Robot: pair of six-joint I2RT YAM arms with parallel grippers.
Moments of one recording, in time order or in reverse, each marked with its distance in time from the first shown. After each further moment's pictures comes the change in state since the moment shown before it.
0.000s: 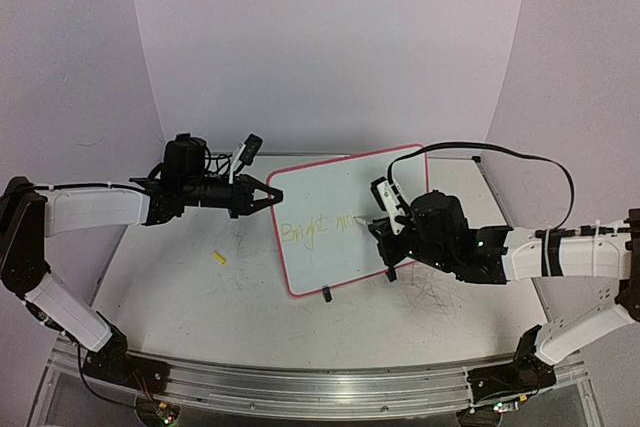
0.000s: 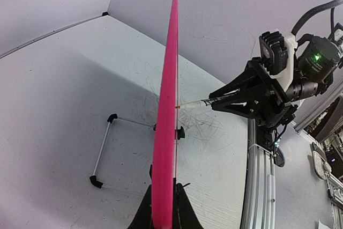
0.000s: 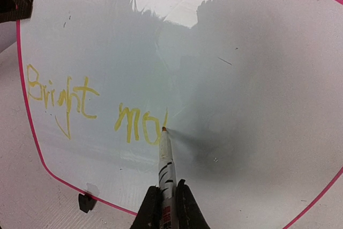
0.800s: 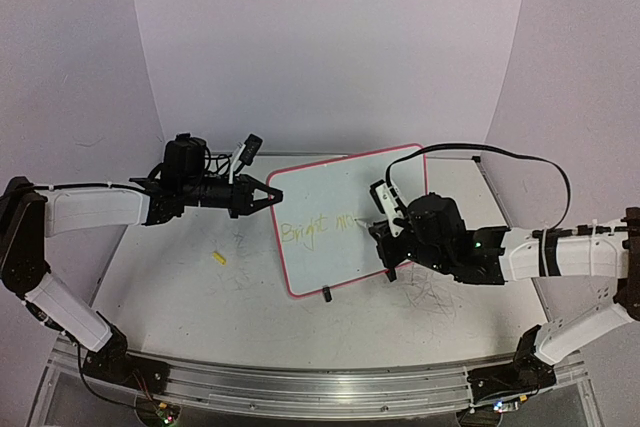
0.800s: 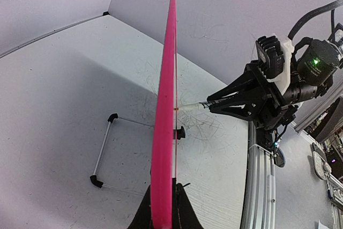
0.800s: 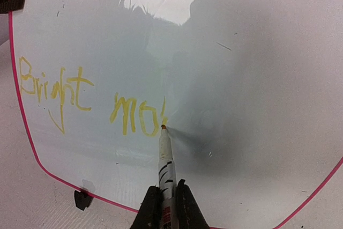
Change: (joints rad) left arm 0.000 0.000 0.000 -0.001 -0.001 -0.002; right arm 0.002 0.016 0.000 -0.017 0.021 0.018
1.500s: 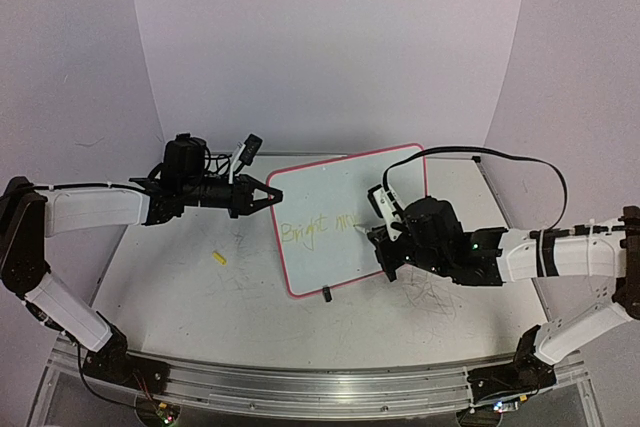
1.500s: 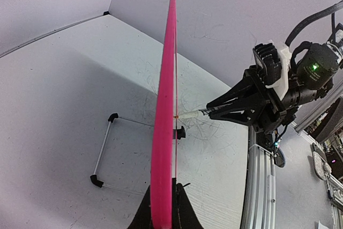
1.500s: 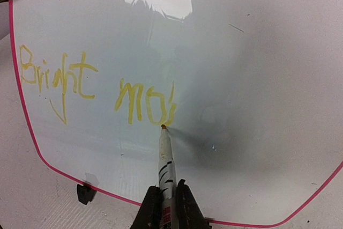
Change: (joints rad) left arm 0.000 0.000 0.000 -0.003 -0.001 0.000; right arm 0.010 0.013 0.000 -0.020 -0.007 0.020
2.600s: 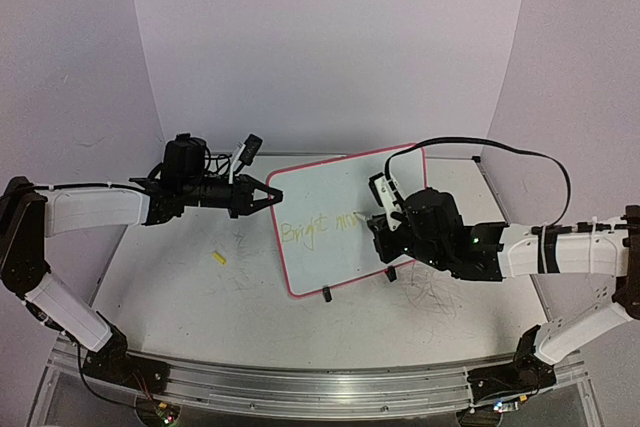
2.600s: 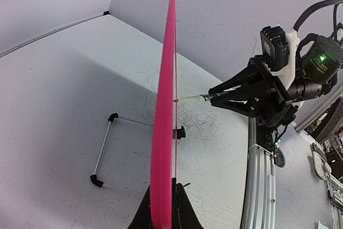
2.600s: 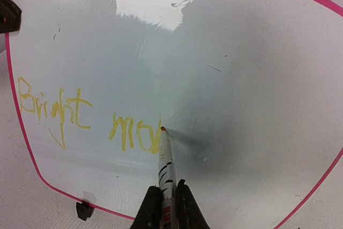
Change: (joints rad) left arm 0.000 0.000 0.000 0.000 0.000 0.000; right arm 0.000 0.000 0.044 0.011 0.054 -0.009
